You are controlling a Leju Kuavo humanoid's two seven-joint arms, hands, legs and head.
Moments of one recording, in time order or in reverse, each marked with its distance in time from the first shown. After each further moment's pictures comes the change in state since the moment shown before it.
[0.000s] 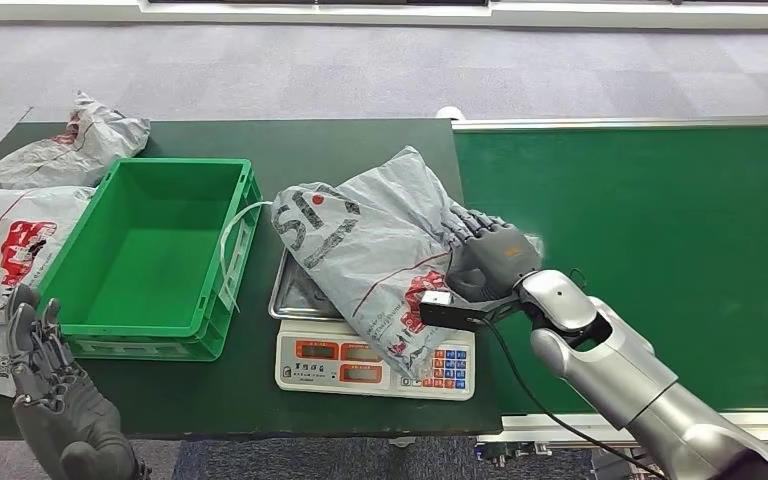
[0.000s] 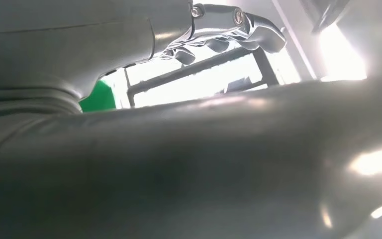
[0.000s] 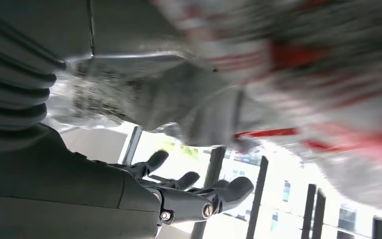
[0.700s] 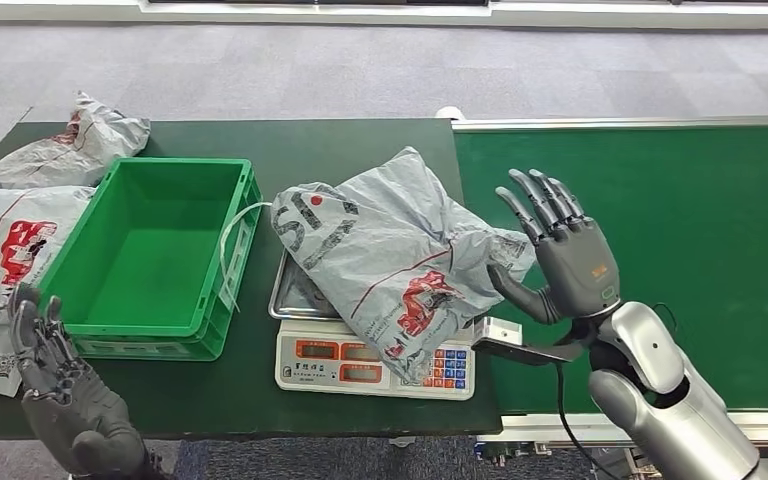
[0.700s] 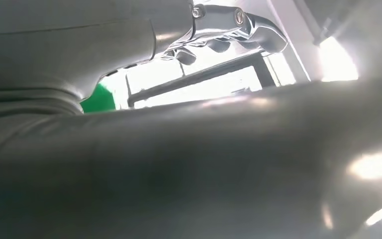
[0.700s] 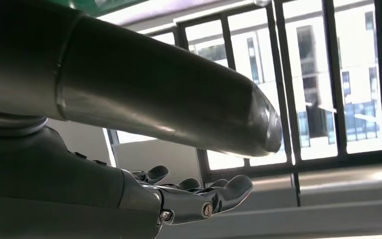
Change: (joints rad) left arm -0.059 0.009 -0.029 0.064 -0.040 0.049 0.008; right arm 0.312 -0.119 -0.311 -0.476 0.022 -0.335 -0.173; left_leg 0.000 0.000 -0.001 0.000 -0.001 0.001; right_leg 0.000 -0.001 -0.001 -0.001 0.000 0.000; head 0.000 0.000
